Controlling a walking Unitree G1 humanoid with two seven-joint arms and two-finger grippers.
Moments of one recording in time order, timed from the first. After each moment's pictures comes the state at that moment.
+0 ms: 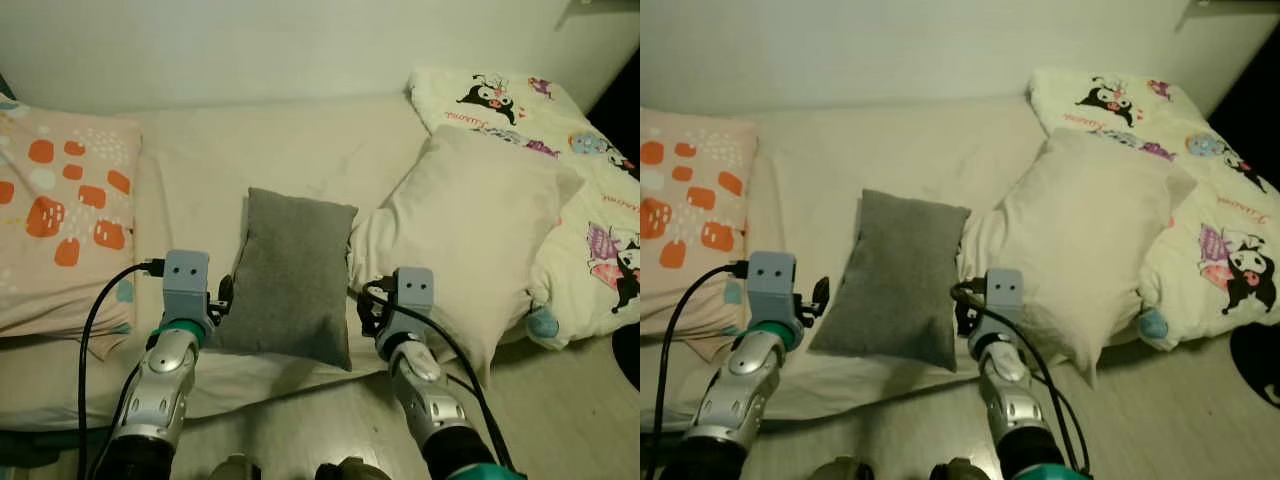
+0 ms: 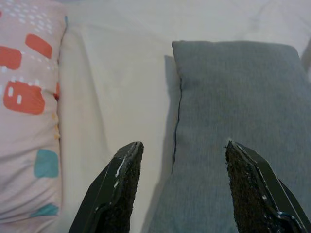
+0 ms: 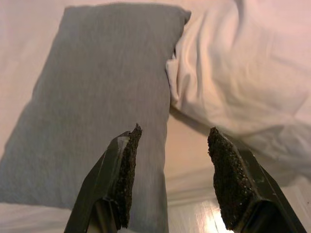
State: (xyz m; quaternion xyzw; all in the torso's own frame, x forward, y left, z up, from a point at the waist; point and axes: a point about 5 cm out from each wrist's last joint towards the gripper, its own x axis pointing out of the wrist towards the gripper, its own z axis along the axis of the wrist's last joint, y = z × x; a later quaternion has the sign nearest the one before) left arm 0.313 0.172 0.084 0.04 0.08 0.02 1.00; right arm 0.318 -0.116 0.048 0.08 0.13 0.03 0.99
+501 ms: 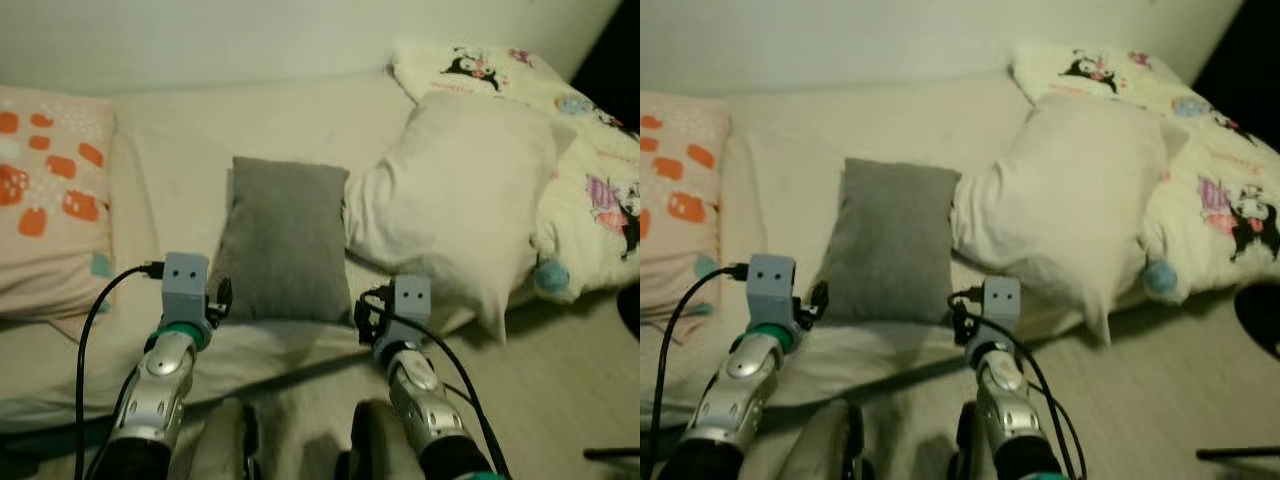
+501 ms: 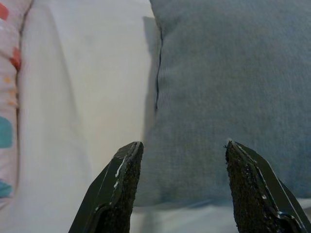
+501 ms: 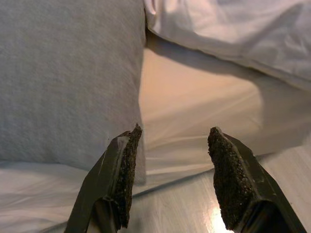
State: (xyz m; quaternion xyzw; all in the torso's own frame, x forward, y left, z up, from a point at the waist) left arm 0.310 0.177 0.079 0.03 0.09 0.03 0.99; right arm 0.311 -0.114 0.040 0.08 0.14 0.04 0.99
